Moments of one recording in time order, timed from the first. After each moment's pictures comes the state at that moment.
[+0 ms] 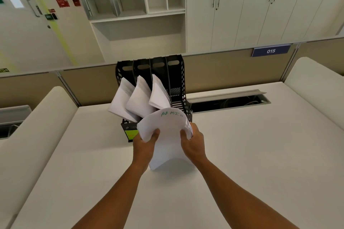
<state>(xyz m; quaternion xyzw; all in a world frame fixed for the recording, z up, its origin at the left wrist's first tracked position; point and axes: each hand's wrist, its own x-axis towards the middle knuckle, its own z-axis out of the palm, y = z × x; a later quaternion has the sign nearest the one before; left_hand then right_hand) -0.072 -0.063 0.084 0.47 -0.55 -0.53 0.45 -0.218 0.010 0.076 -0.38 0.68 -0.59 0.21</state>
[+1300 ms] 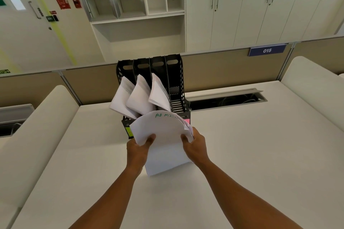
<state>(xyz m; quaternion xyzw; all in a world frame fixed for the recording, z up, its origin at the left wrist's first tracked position) -0.043 -0.046 0.075 0.51 -0.52 -0.53 0.43 -0.222 0.033 0.055 -0.40 0.70 -0.55 0.20</state>
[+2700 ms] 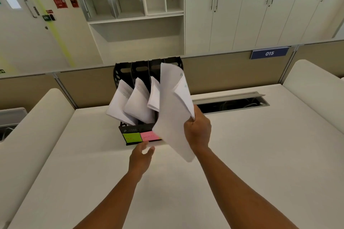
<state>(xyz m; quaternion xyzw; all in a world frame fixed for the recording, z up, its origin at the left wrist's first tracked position) -0.053 -0.080 0.040 0.58 -0.61 -0.46 0.26 -0.236 -0.007 0.135 -0.38 0.76 -0.53 0.02</state>
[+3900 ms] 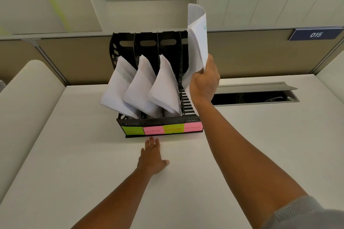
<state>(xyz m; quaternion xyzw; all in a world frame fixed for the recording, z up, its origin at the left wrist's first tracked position) -0.083 -0.141 -0.038 0.53 -0.80 -0.25 -0.12 -0.283 -0.178 0.149 -0.34 0.74 -0.58 -0.02</state>
